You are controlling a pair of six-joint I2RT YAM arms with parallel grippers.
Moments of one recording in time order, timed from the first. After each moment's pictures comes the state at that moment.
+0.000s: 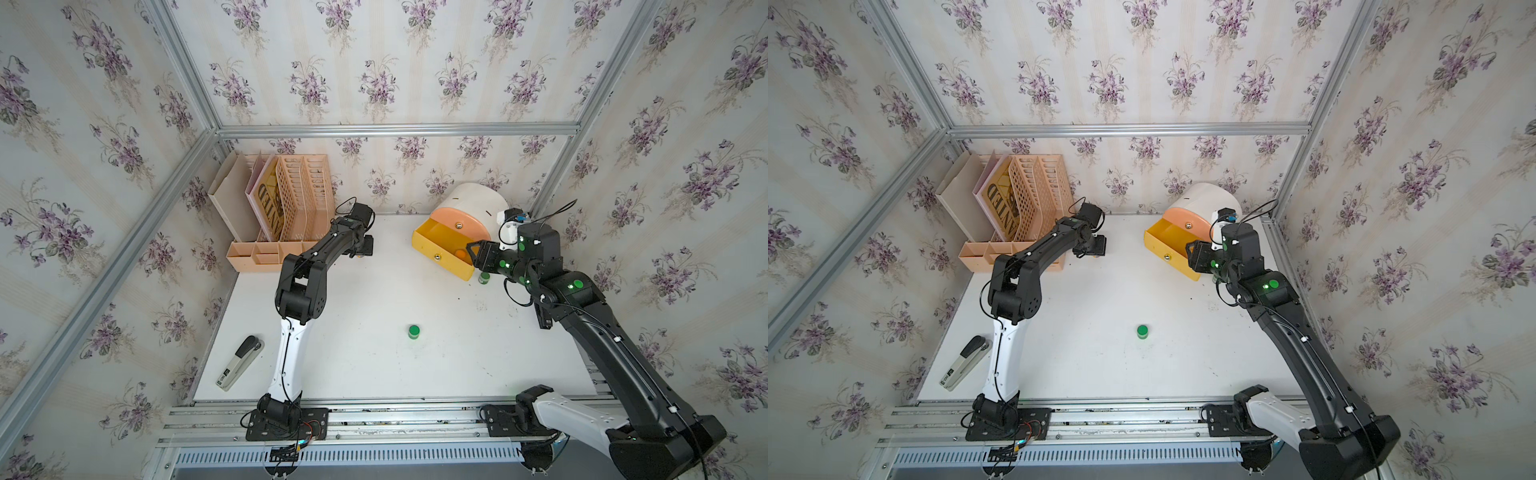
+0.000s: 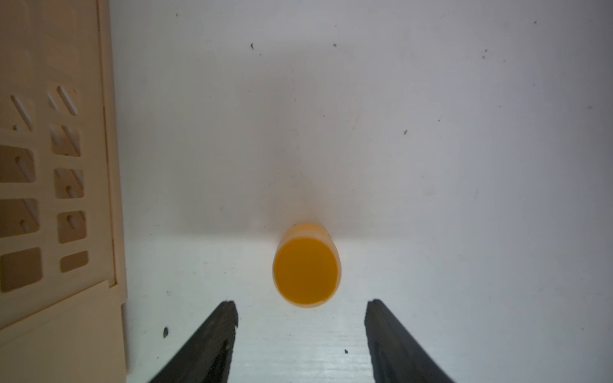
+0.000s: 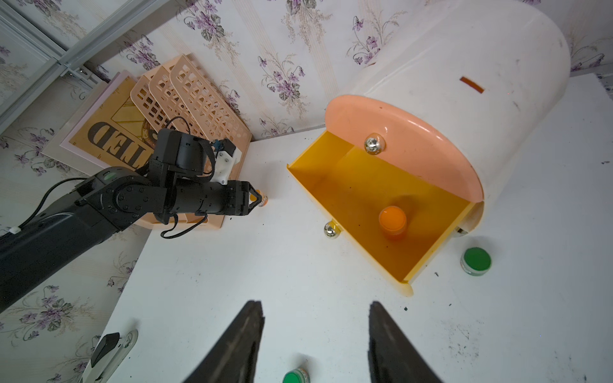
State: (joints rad) left arm -0.31 2.36 2.03 -0.80 -0.15 -0.25; right arm 0.38 1.10 1.21 -0.63 -0.06 0.44
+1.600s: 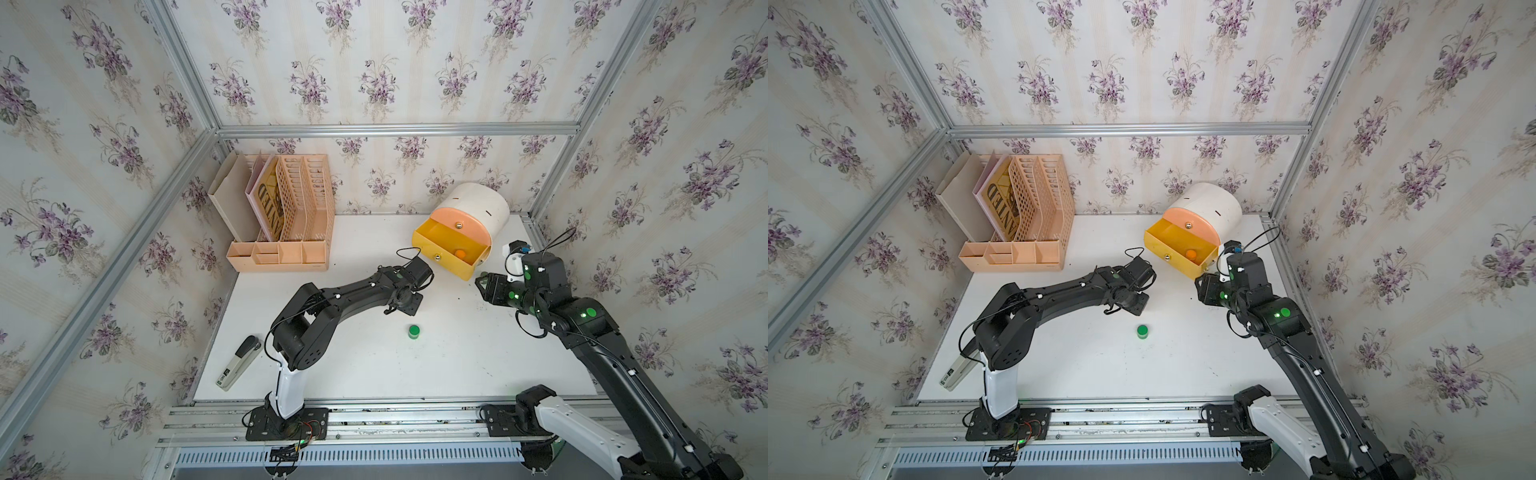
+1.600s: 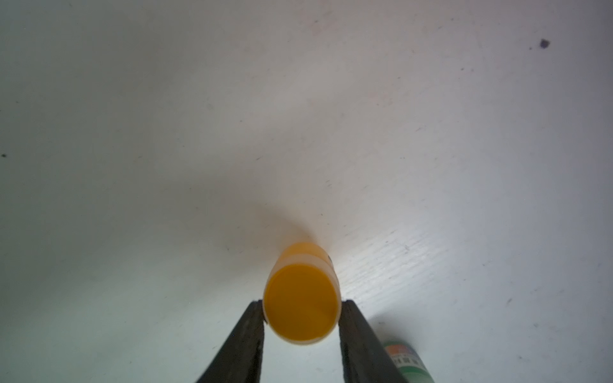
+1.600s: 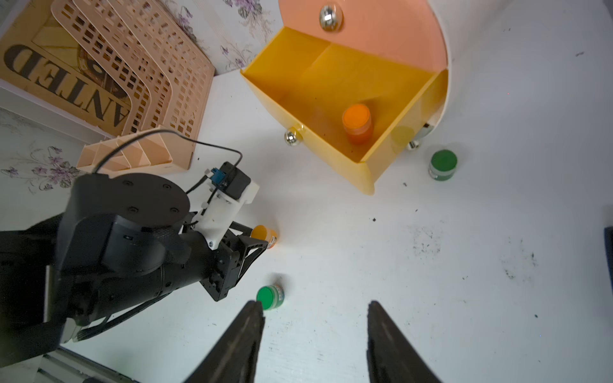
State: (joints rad) left arm -0.82 1.97 1.44 -0.66 -0.14 -0.30; right arm 0.38 0.91 1.01 -0.83 -0.09 0.45
